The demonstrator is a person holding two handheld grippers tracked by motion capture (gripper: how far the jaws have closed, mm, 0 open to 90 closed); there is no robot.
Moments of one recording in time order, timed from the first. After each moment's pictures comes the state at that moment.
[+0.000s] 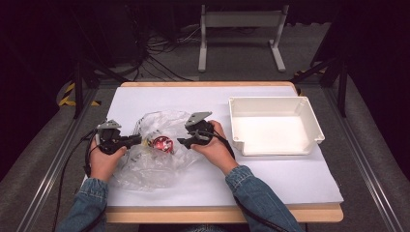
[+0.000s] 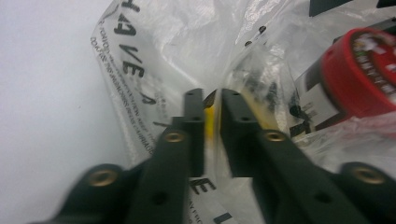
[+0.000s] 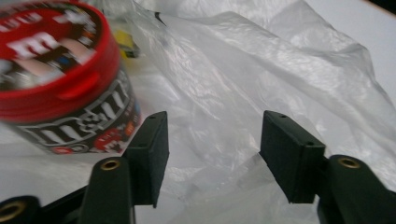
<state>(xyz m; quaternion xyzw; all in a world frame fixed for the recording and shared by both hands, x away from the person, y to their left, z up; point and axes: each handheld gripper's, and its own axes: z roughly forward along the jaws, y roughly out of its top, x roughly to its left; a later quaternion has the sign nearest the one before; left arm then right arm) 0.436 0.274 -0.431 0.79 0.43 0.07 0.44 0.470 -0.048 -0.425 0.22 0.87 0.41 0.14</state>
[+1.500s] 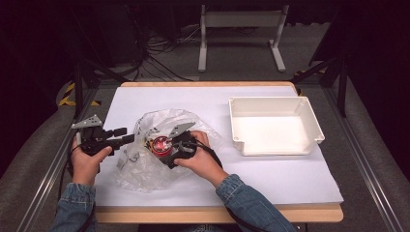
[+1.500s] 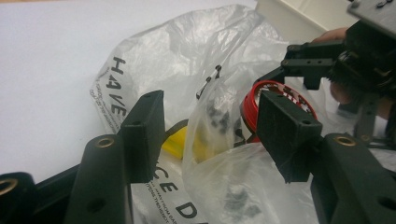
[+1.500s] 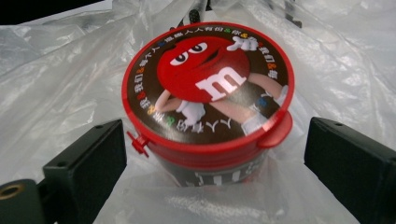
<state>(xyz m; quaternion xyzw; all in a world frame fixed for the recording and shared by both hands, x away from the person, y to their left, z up) 0.410 0.303 -0.388 0.76 0.40 0.07 0.51 0.434 0.001 -0.431 0.21 0.88 0.42 0.06</state>
